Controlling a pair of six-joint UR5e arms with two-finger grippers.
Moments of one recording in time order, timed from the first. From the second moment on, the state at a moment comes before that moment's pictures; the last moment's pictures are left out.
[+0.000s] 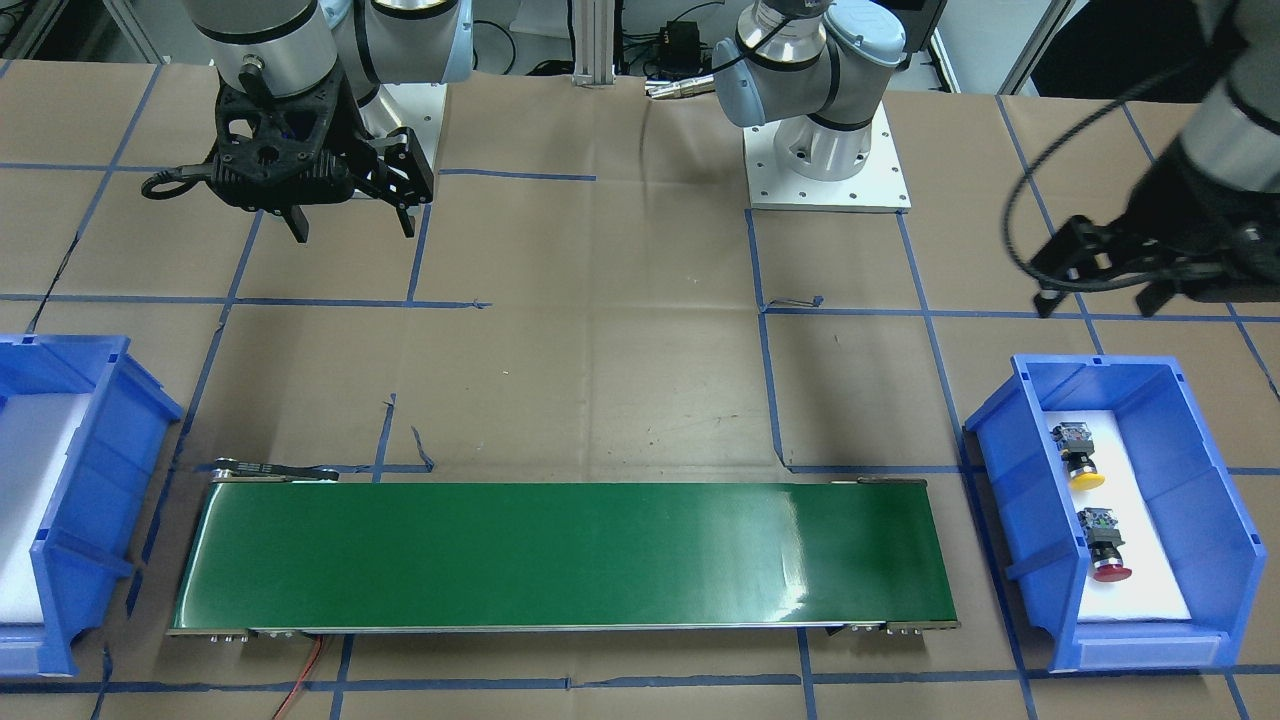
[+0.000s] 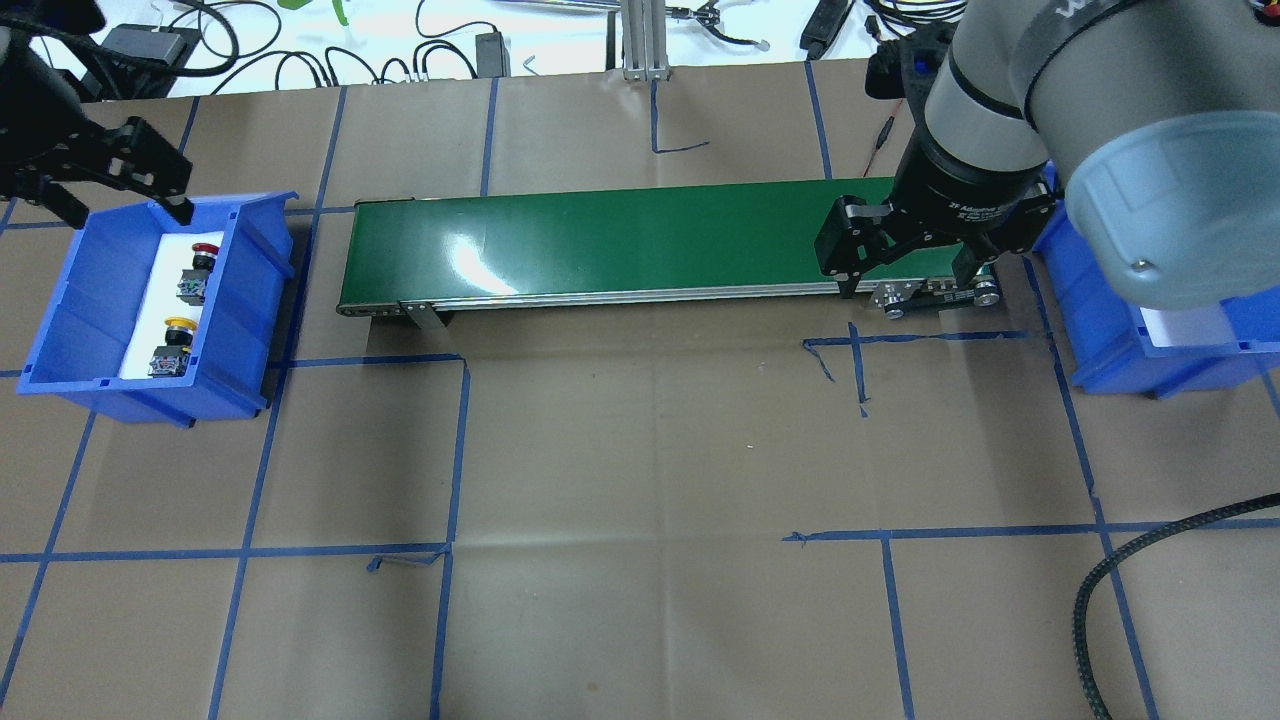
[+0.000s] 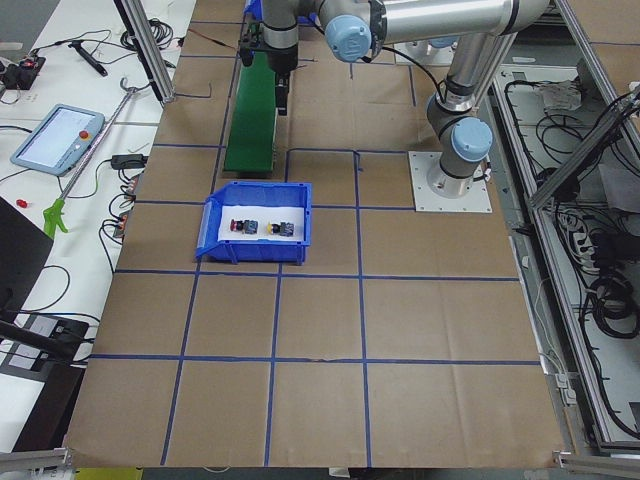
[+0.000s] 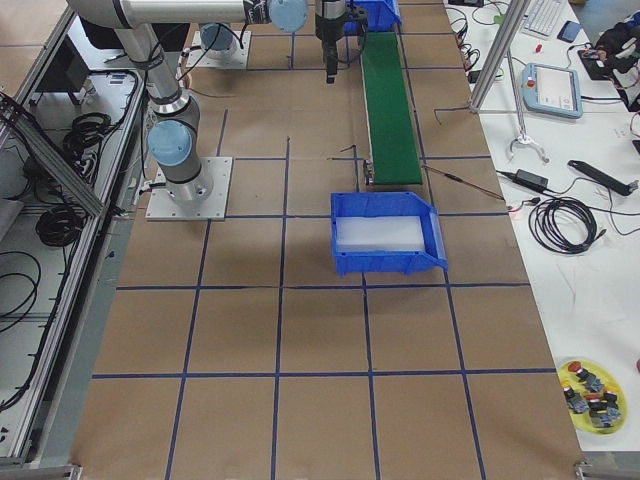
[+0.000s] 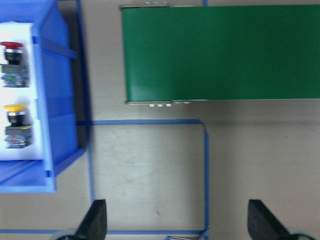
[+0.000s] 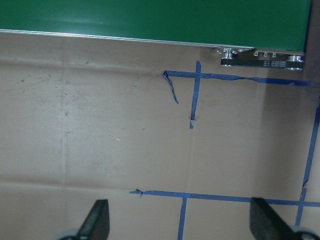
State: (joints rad) left arm -1.17 -1.63 -1.52 -1.53 1.60 0.39; right arm 1.65 -1.64 1.68 -1.62 -1.56 0.00
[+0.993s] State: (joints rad) left arm -0.92 -1.73 -1.56 -1.43 1.58 0.70; right arm 1.65 -1.63 1.68 -1.62 -1.56 0.00
